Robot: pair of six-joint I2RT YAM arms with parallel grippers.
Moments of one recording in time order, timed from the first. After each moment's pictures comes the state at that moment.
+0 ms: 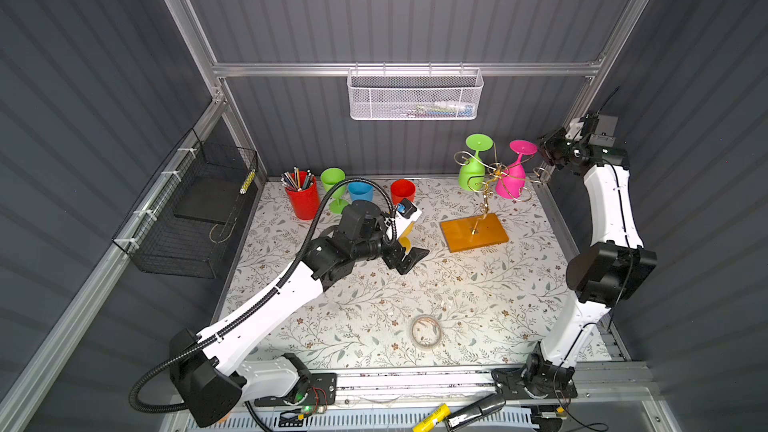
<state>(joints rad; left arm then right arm) -0.78 1.26 1.21 -0.44 0.29 0.12 -0.23 1.96 2.16 -0.72 -0.44 0.75</state>
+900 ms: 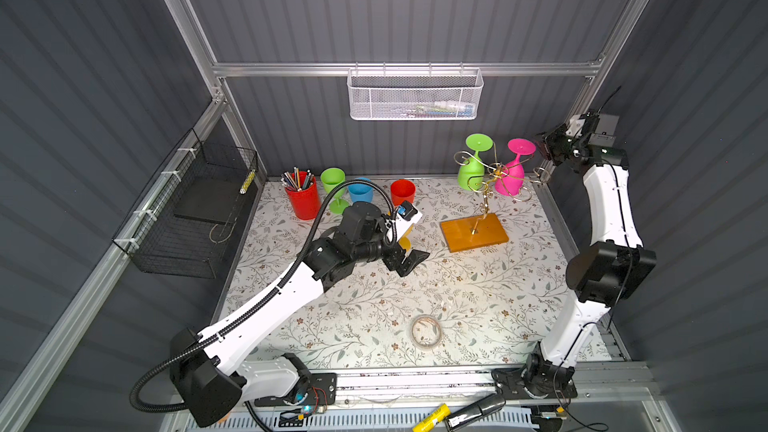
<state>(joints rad) -0.78 1.26 1.20 -0.44 0.31 0.12 -0.23 1.97 2.16 -0.64 -0.50 0.84</state>
